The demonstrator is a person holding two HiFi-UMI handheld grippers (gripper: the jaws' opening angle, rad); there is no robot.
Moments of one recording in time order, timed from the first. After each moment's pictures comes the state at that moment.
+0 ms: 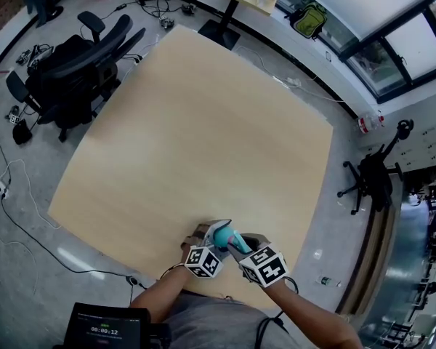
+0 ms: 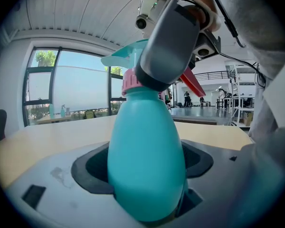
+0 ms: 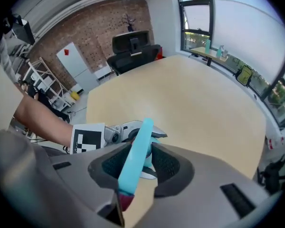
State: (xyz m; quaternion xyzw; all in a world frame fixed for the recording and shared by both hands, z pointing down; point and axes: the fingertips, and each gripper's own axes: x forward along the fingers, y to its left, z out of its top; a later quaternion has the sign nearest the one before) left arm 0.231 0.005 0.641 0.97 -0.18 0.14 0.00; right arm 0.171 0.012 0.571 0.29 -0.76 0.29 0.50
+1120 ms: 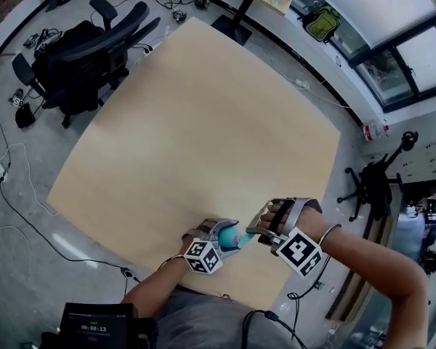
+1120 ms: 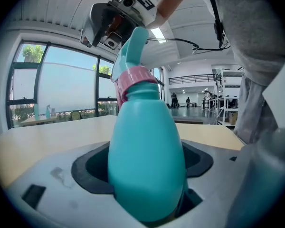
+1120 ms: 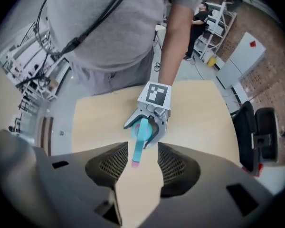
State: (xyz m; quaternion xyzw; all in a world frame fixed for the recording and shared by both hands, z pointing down) left arm 0.250 0.018 0.642 0.99 -0.10 0.14 -0.01; right arm 0.195 0.003 0.509 -0.37 -0.65 -0.32 0.58
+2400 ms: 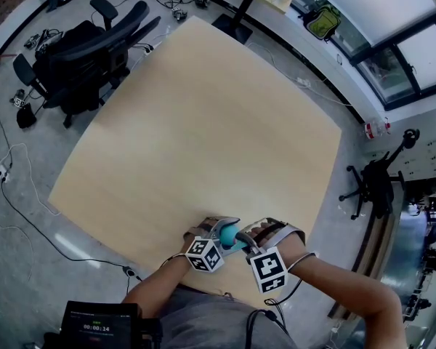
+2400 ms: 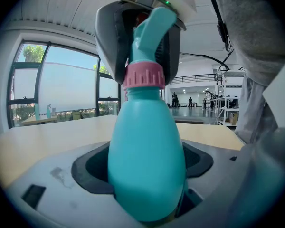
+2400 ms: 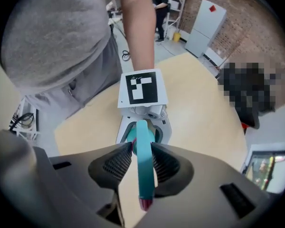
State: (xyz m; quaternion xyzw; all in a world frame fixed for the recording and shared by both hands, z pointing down) left arm 0.246 0.016 0.643 0.98 -0.11 0.14 -0.01; right arm 0.174 0.030 0.566 -0.19 -0.69 -0.22 0.67
